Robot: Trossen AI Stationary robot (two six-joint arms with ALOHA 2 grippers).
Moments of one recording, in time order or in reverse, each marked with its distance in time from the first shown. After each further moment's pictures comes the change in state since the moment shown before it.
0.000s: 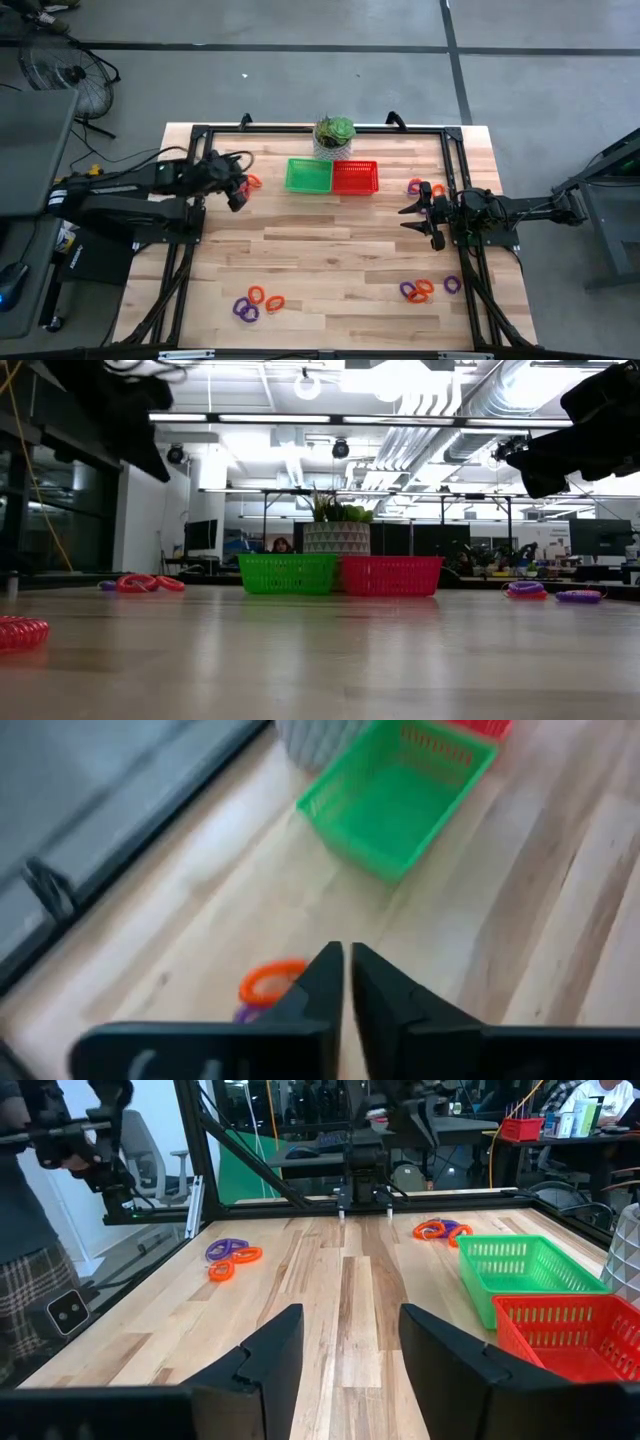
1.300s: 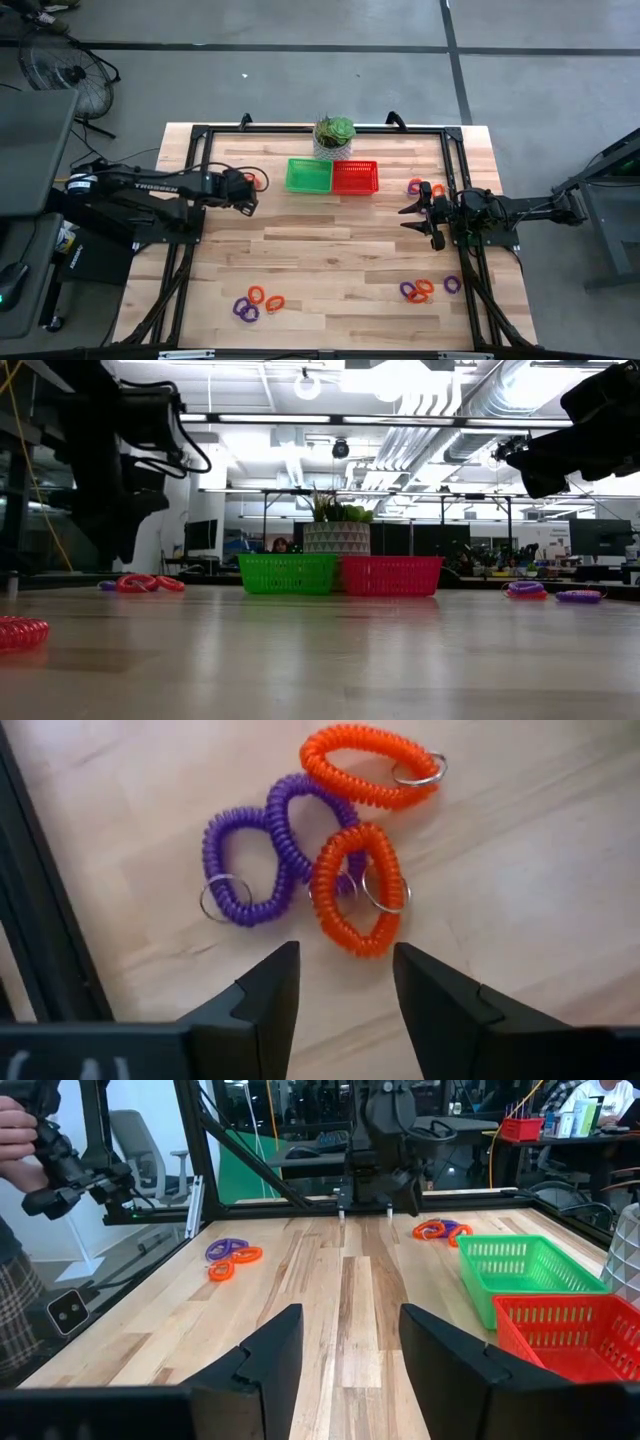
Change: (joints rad) left arm -0.044 0.345 -0.142 -0.048 -0.060 -0.672; right arm 0.000 0.000 0.000 0.000 0.000 0.000
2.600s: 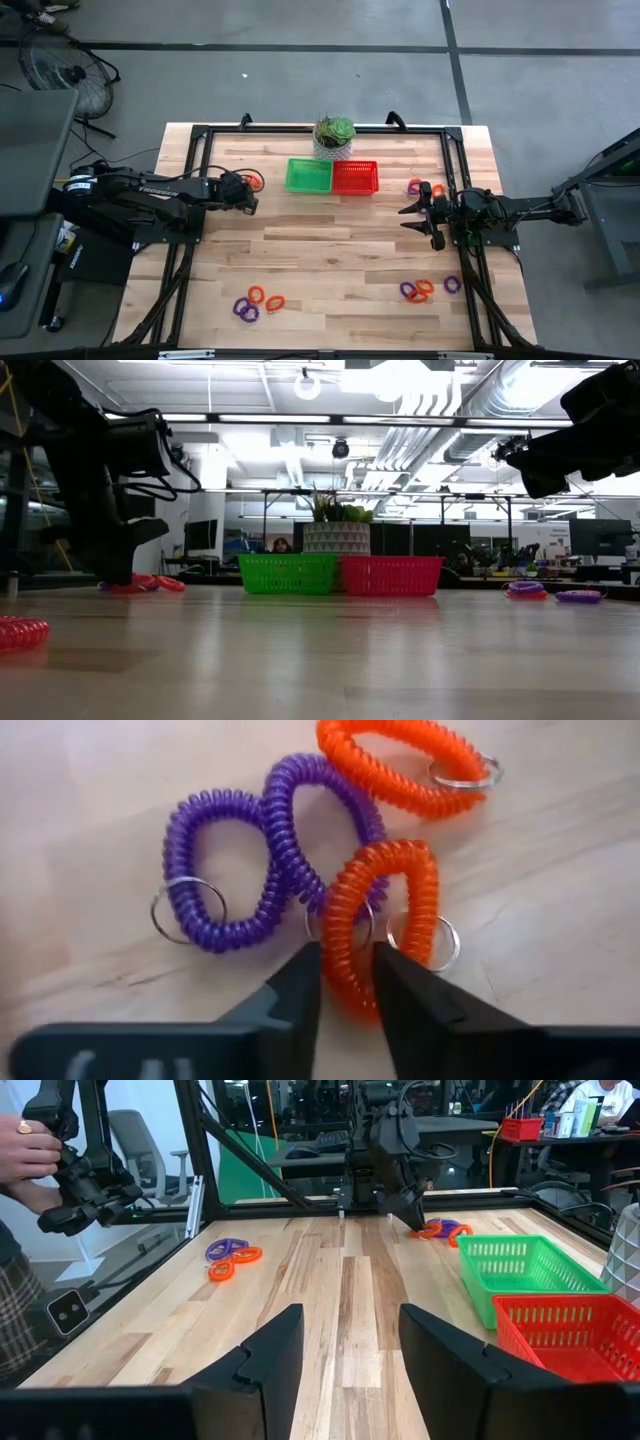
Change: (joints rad) left arm 0.044 0.003 -0.187 0.293 0.014 -0.045; right arm 0.000 0.000 0.000 0.000 0.000 0.000
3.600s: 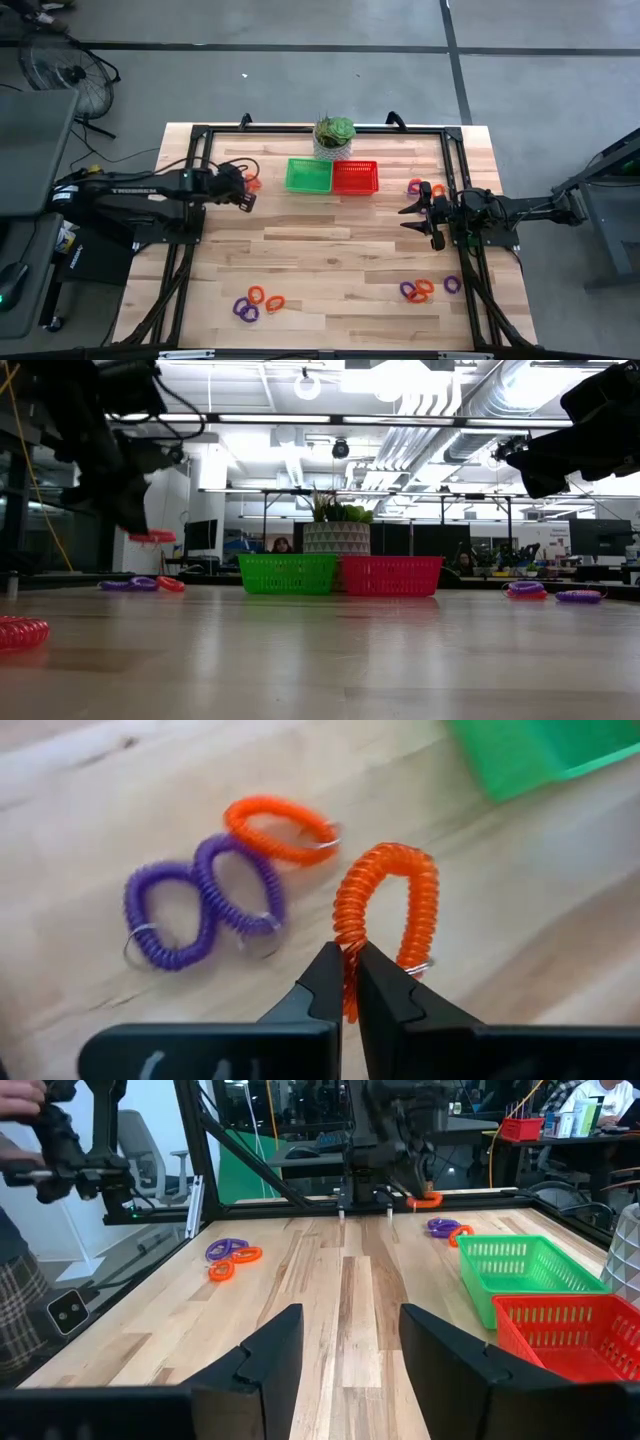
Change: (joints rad) left arm 0.000 -0.249 0.155 -0.183 0.081 0.157; right arm 0.000 0.000 0.000 0.000 0.000 0.000
